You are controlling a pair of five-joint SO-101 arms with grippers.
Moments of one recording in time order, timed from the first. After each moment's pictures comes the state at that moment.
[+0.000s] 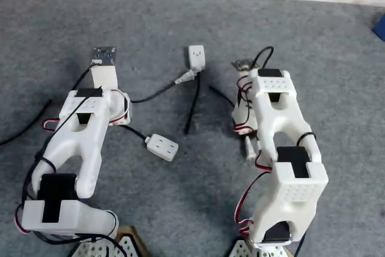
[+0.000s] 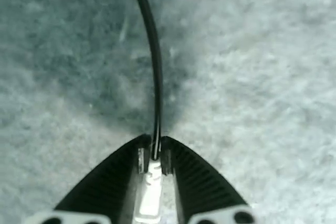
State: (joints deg) left arm -8.0 -1.6 34.9 46.5 2.7; right arm -7.3 19.8 6.7 75.5 17.0
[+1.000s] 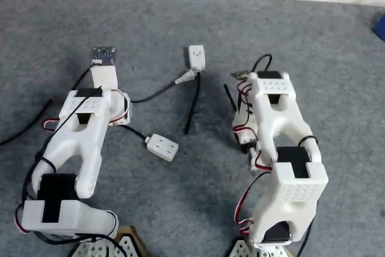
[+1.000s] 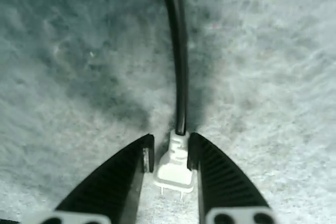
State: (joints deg) left arm -8.0 -1.6 34.9 46.5 2.7; right arm -7.4 19.8 9.0 82.0 17.0
